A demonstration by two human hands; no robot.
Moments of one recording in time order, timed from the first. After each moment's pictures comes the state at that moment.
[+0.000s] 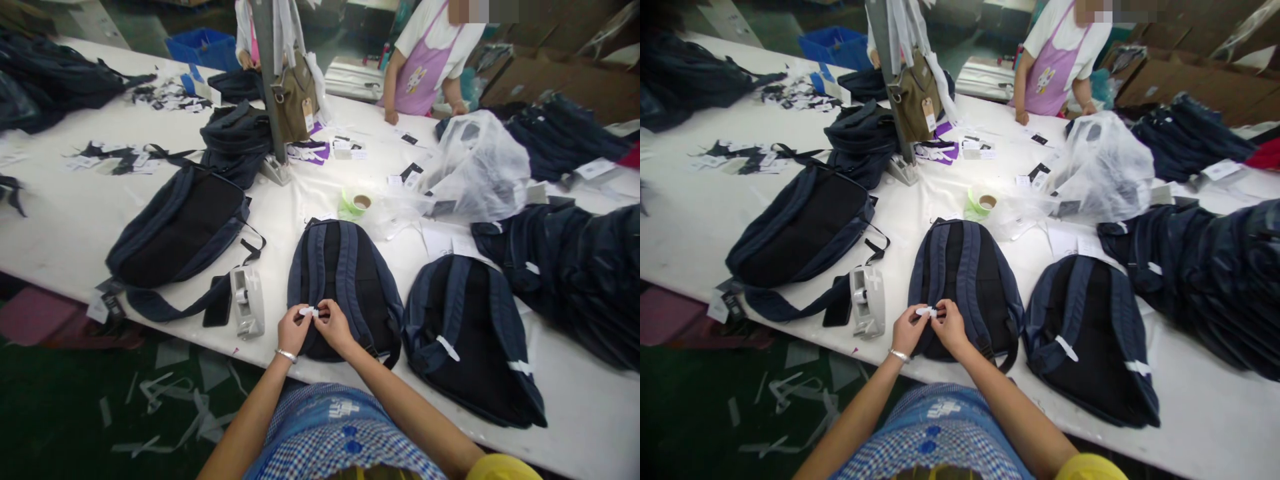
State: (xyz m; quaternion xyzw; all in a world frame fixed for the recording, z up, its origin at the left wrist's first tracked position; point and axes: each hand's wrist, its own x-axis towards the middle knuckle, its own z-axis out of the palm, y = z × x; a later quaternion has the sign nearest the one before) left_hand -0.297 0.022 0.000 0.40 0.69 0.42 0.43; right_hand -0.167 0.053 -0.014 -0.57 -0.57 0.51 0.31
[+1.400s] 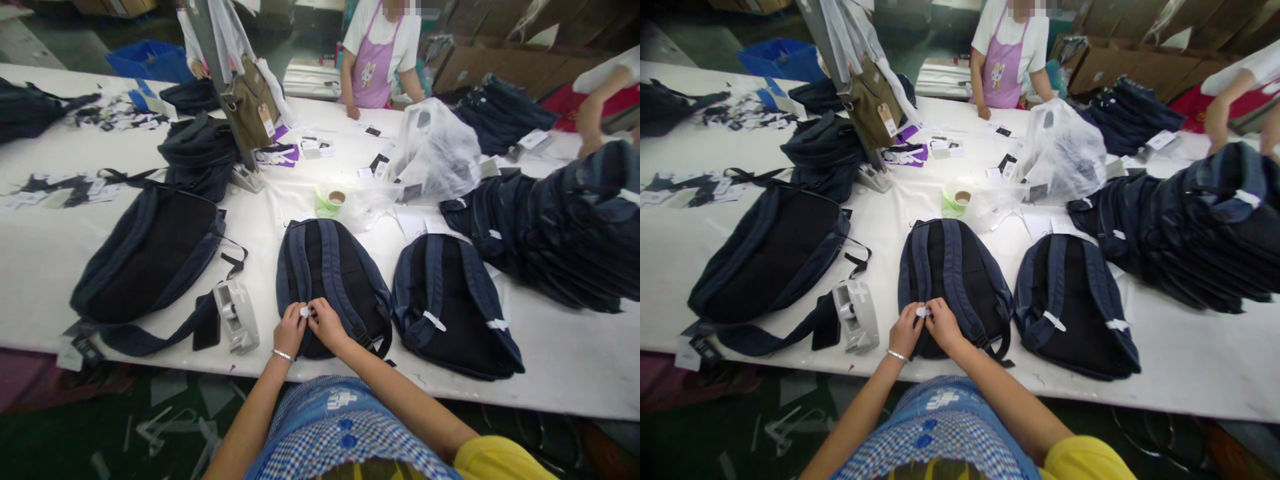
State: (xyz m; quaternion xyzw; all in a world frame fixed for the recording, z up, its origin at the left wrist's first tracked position) left_hand -0.303 0.027 -0.012 0.66 0.65 0.25 0.27; right_hand -0.167 0.050 0.008 -0.55 -0.67 0.42 0.28
